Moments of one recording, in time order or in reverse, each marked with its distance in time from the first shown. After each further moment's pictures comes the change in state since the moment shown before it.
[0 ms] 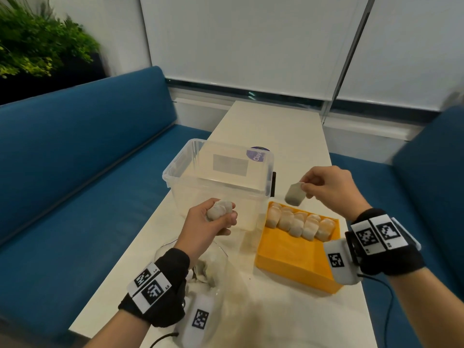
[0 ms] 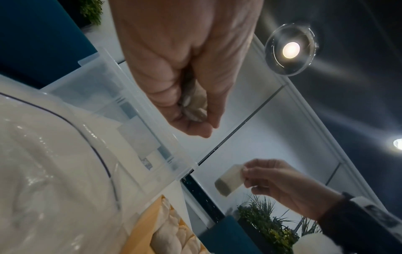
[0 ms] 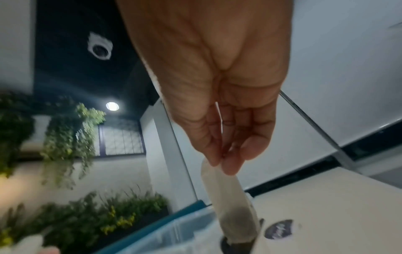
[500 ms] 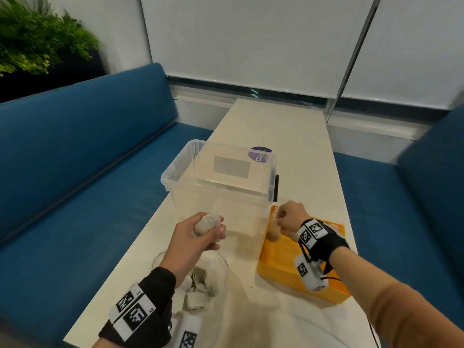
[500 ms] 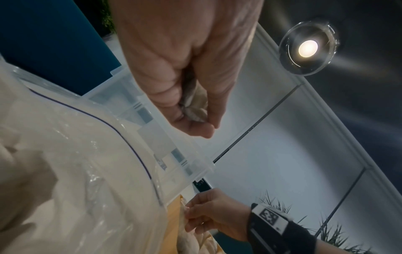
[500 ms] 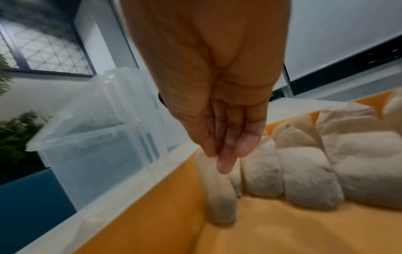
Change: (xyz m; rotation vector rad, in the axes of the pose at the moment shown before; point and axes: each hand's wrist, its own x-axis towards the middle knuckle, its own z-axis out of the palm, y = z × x) left_hand -0.001 -0.014 -0.019 0.005 0.054 -0.054; right_hand 0.046 0.054 0.121 -0.238 -0.391 0.288
